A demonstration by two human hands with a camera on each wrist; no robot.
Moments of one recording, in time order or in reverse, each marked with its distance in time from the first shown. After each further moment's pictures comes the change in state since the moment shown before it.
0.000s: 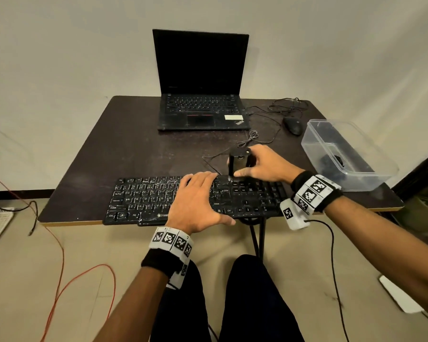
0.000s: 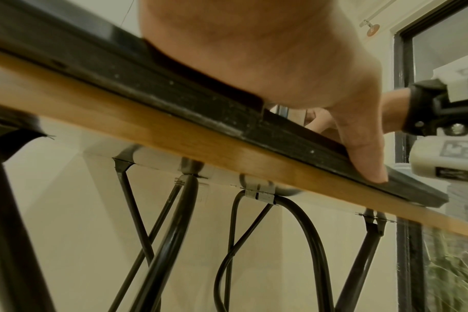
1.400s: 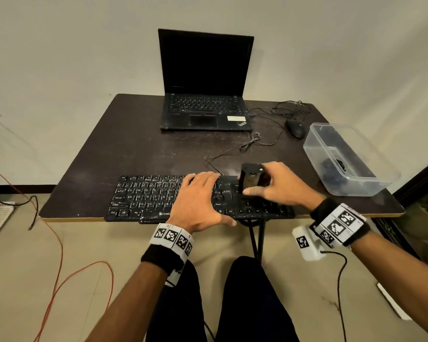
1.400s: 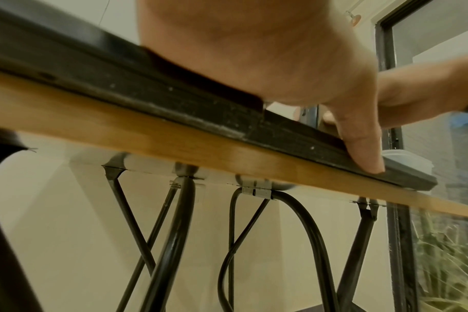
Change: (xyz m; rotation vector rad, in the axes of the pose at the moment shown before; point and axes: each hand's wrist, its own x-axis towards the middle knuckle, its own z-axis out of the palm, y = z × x) left_hand 0.001 0.002 -0.001 0.016 -0.027 0.006; right_hand -0.051 0.003 0.011 0.054 0.030 0.029
